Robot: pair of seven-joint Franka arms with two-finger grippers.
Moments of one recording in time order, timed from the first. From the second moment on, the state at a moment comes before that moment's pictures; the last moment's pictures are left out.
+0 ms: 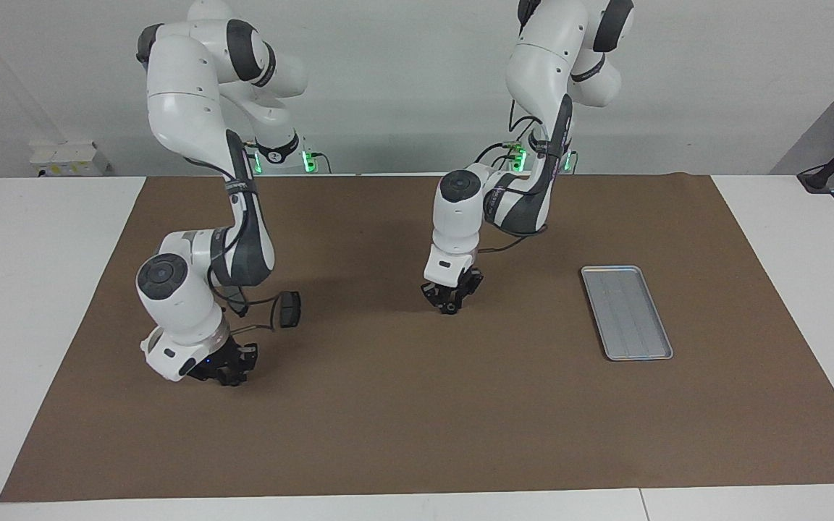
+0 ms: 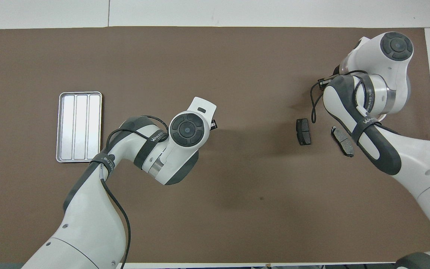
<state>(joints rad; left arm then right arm) -0.62 0.42 -0.03 -1.88 0.14 2.41 -1.02 -0.03 0.62 0.05 -1.57 -0.07 2.25 -0.16</state>
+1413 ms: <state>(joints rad) -0.04 0.06 0.01 -1.45 0.02 1.64 -0.08 0.54 0.44 0.08 -1.54 -0.04 1.99 1.07</state>
